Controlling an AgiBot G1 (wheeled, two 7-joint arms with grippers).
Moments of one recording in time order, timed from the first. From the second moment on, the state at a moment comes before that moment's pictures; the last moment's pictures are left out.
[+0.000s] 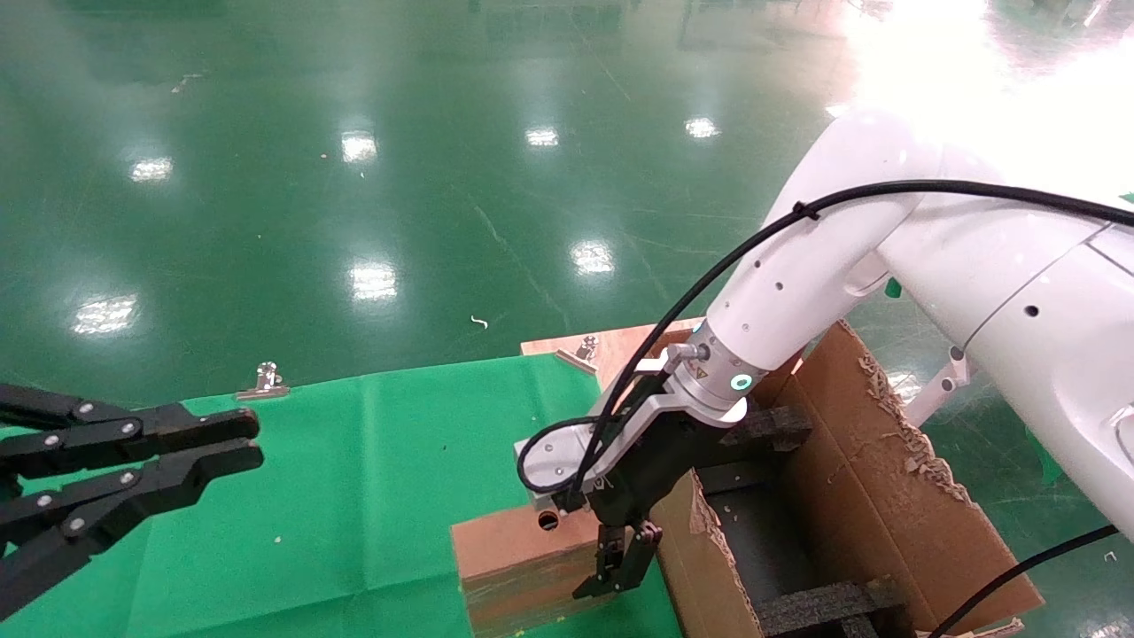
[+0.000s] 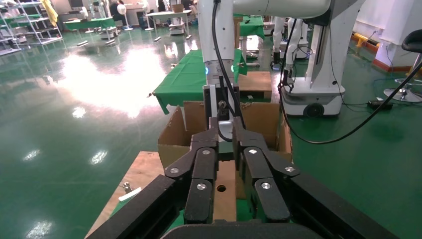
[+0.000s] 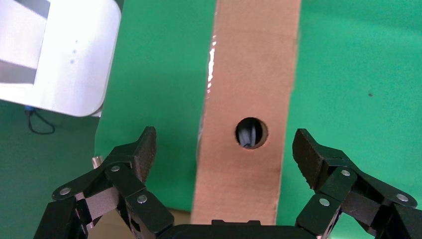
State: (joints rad) left arm -1.09 0.59 0.33 -1.27 0.70 1.48 -0.16; right arm 1.77 -1.05 -1.21 0.85 -1.45 -1.57 0.10
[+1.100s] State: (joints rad) left arm -1.09 0.59 0.33 -1.27 0.70 1.48 -0.16; right arm 1.77 -1.05 -1.21 0.85 -1.45 -1.57 0.10
